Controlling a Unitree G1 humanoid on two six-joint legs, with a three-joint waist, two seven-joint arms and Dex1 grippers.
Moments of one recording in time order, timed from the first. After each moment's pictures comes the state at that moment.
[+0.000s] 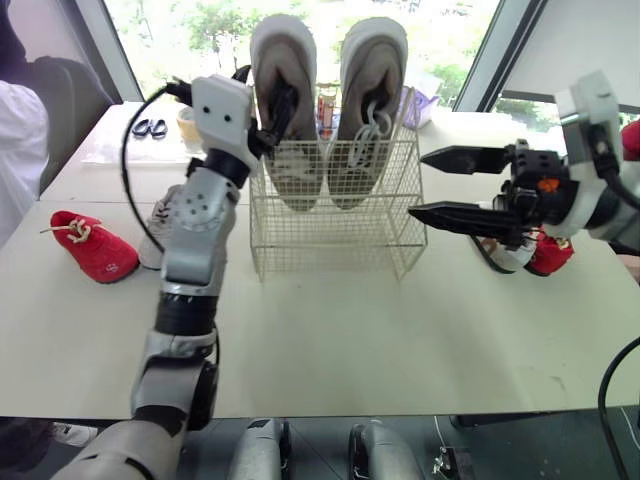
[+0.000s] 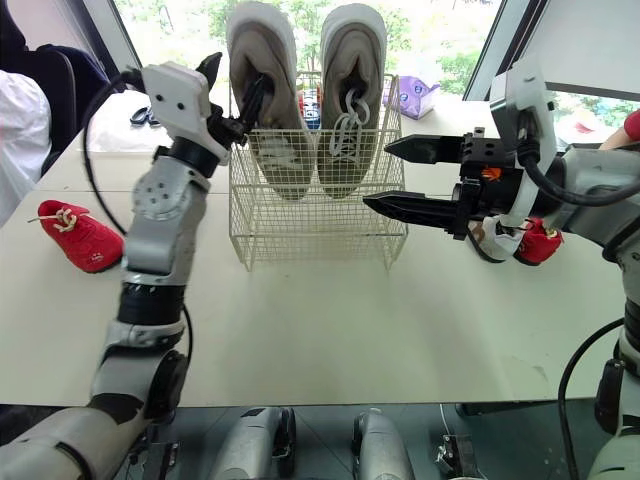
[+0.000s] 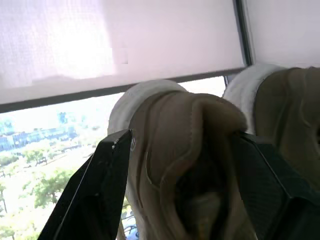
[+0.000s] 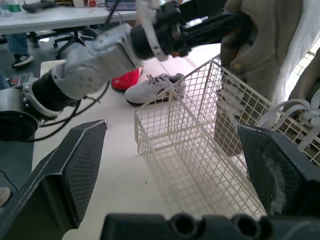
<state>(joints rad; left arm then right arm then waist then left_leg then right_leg) -0.80 0.25 0.06 -0.09 -0.12 0.17 -0.25 -0.73 -1.01 -0.23 -0.33 1.03 0.94 0.88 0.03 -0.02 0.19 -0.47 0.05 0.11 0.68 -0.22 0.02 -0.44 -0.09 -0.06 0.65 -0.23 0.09</state>
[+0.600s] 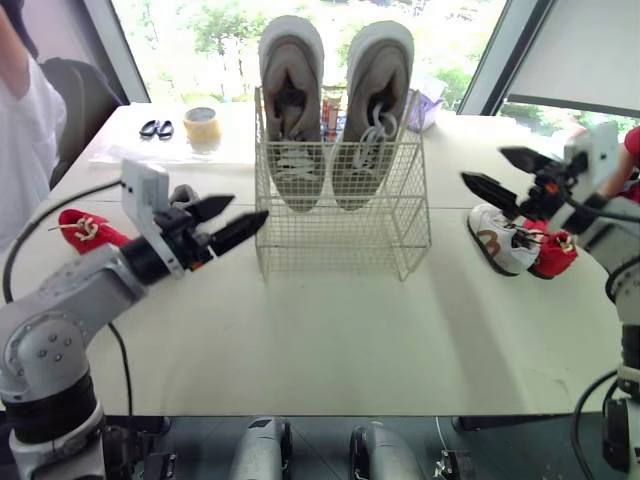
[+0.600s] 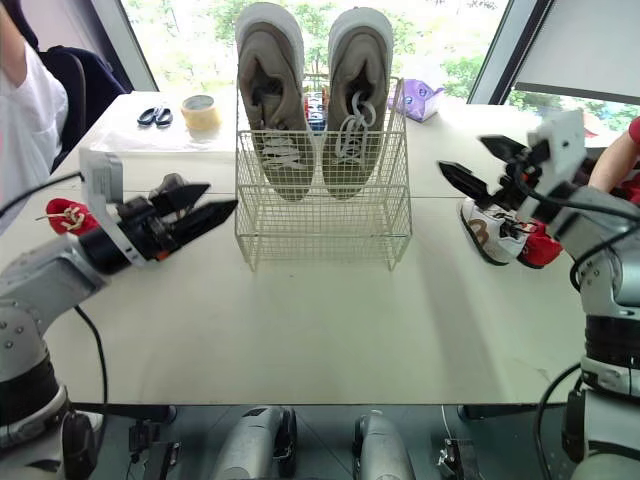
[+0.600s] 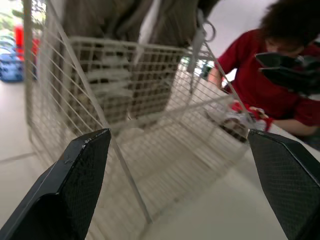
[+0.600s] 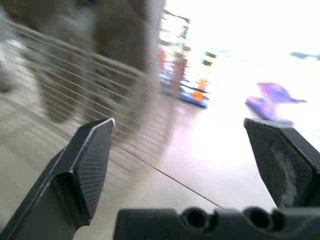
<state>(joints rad) -0.37 0.54 0.46 -0.55 -1.12 1.08 -0.42 -0.48 -0.83 -0.32 0.09 0.53 0.43 0.65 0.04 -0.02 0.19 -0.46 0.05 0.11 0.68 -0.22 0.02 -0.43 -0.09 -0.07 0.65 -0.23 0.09</state>
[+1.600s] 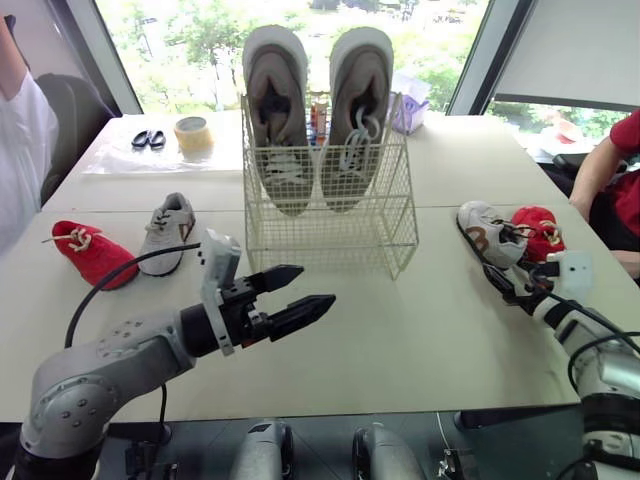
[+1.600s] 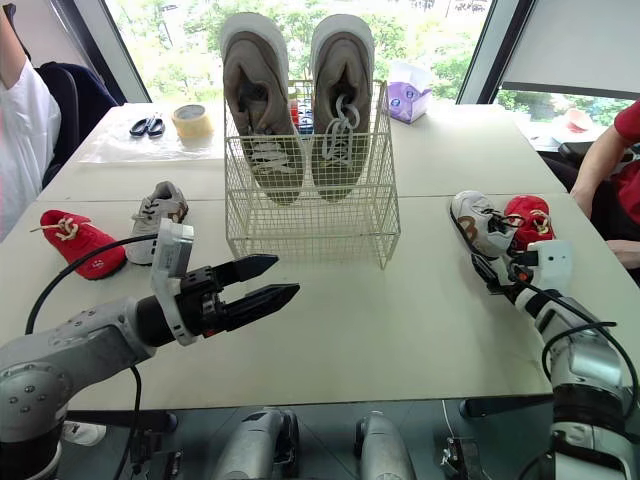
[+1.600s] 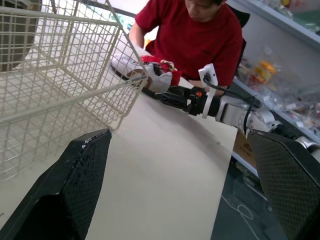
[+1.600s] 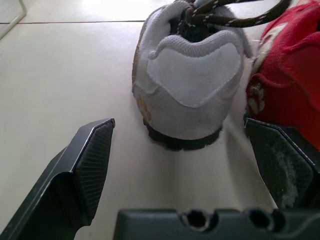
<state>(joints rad) -0.16 0.62 0.17 -0.73 -1.36 0.91 -0.24 -0.31 -0.60 -0.37 0.46 0.37 0.21 0.56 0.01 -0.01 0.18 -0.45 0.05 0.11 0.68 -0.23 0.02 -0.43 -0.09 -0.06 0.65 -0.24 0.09</state>
